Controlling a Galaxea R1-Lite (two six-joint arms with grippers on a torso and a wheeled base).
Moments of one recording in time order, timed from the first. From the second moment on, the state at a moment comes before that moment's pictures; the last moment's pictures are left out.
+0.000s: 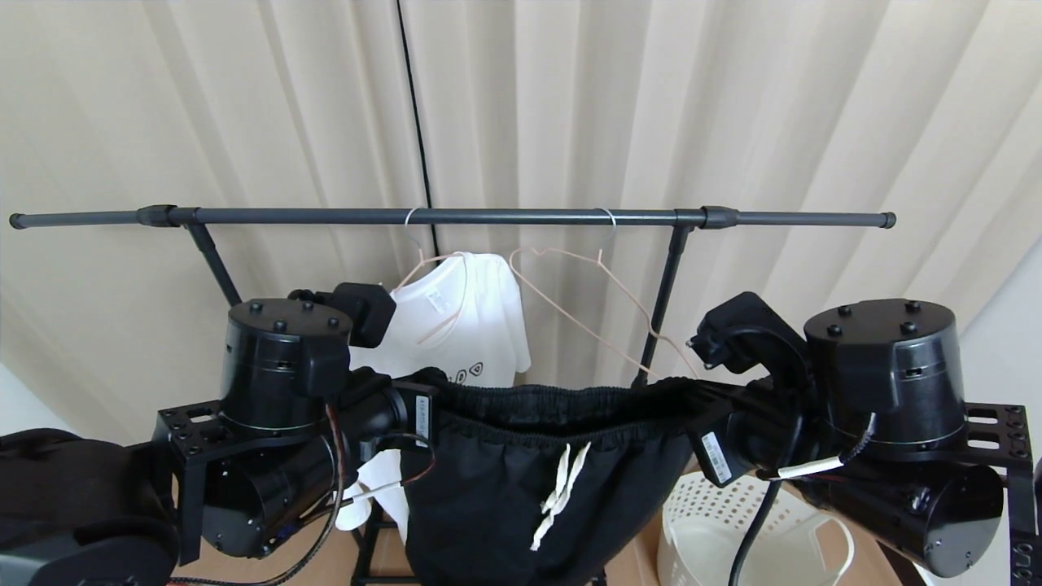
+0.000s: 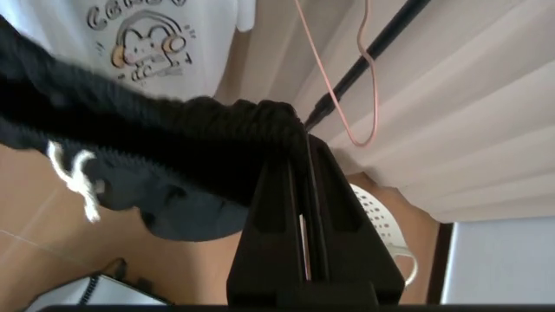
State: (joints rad) left arm -0.67 1.63 -0.68 -0.53 0.33 -0.19; right arm 0.76 1.58 -0.71 -0.35 -0.50 -0.03
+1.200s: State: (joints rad) left arm -0.63 1.74 -1.06 -0.53 0.16 -0.10; right arm 0.81 1.39 -0.67 -0.08 -0.34 -0.15
